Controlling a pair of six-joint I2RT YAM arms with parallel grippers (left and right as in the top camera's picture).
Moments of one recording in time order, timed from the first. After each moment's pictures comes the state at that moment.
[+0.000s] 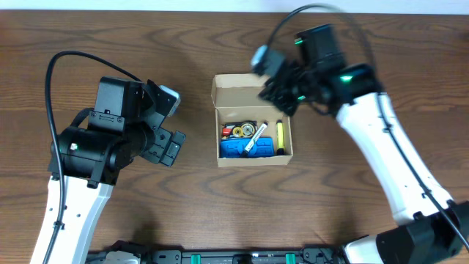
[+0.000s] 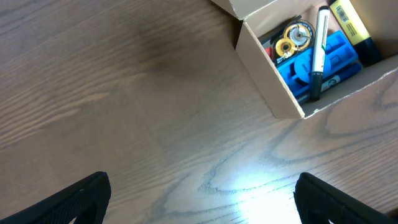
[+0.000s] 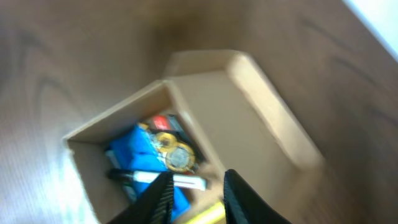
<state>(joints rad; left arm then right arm) -0.24 1.18 1.31 -1.18 0.10 0.26 0.32 1.62 1.55 -0.91 -0.40 -0.51</state>
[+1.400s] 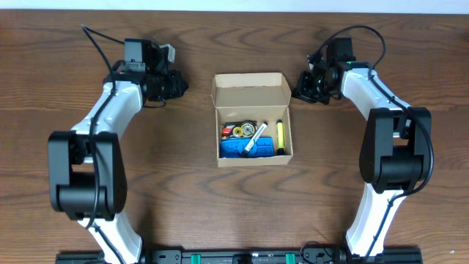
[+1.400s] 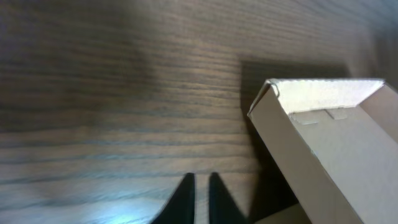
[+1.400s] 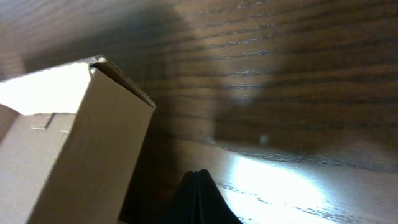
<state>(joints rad) -0.06 1.95 1.31 -0.39 0.48 -0.26 0.04 2.14 1.49 -0.60 -0.47 0.32</state>
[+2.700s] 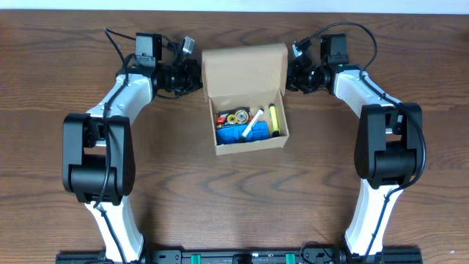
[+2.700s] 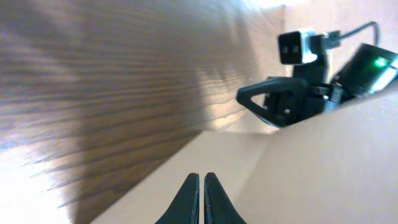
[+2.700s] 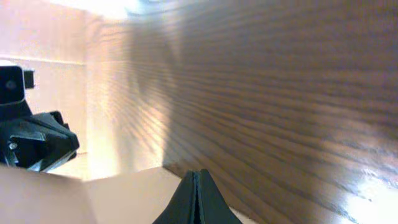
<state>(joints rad) -0.10 2.06 1.40 -0.27 0.97 -0.44 0.07 2.19 1.49 -0.30 -0.89 0.43</state>
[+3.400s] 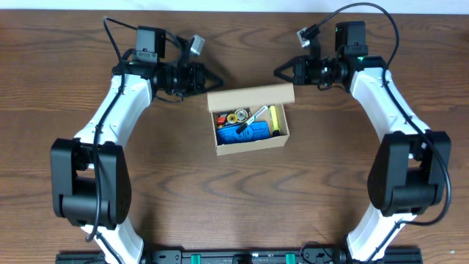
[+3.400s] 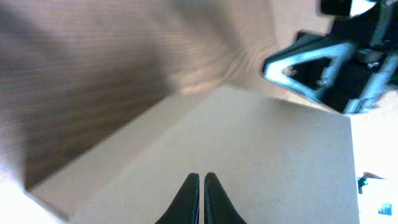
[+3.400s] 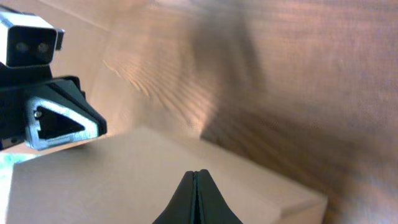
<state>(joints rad) -0.15 1.88 1.41 -0.56 0.95 -0.23 0.06 1.94 1.49 -0.57 -0.90 0.12</state>
